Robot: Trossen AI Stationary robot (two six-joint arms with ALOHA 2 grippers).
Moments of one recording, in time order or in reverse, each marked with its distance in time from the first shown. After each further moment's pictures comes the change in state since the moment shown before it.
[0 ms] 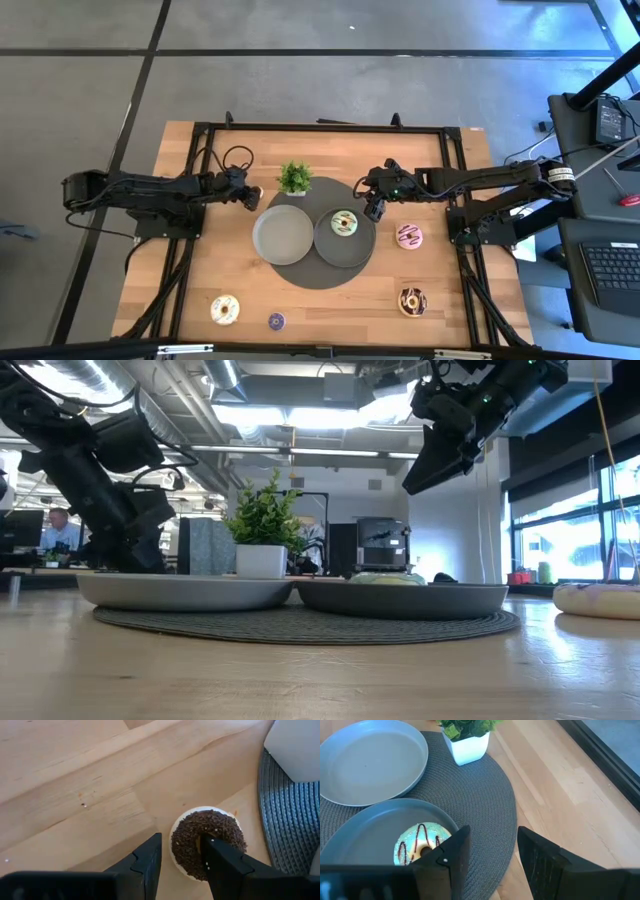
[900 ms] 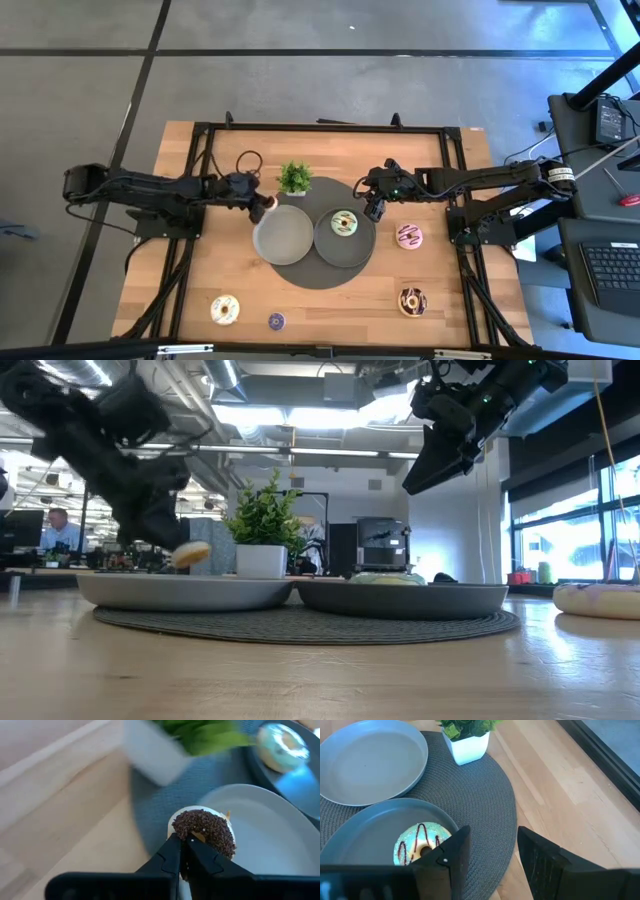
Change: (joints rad) left arm -0.182 0.000 0.095 0.084 0.140 0.113; right arm 0.000 0.000 0.000 -0.001 0.000 0.000
